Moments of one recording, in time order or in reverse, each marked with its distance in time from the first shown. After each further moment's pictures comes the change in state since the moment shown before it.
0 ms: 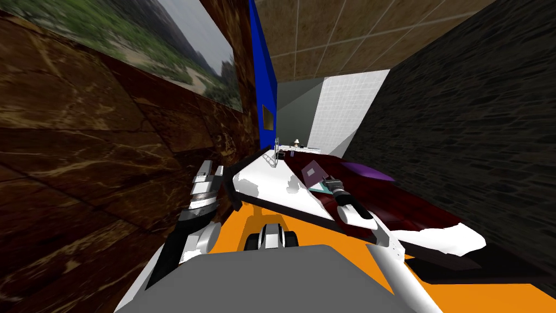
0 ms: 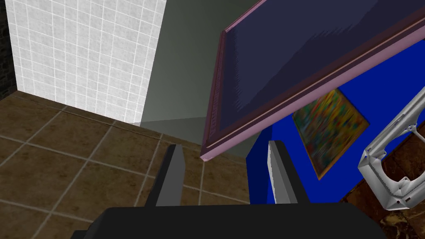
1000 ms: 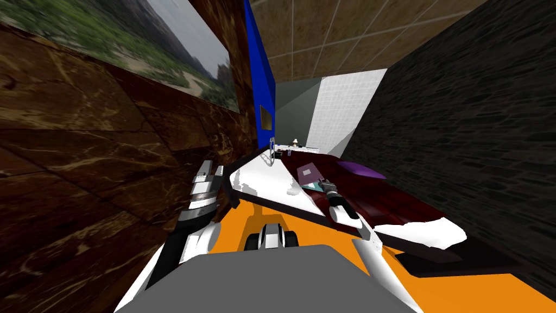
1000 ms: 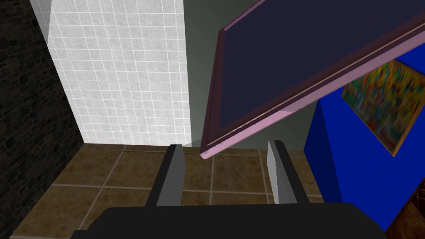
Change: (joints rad) left arm 0.000 0.000 0.000 0.000 0.000 0.000 0.000; right arm -0.066 0.081 0.040 0.168 0.006 -0.121 -0.228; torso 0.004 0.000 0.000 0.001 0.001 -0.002
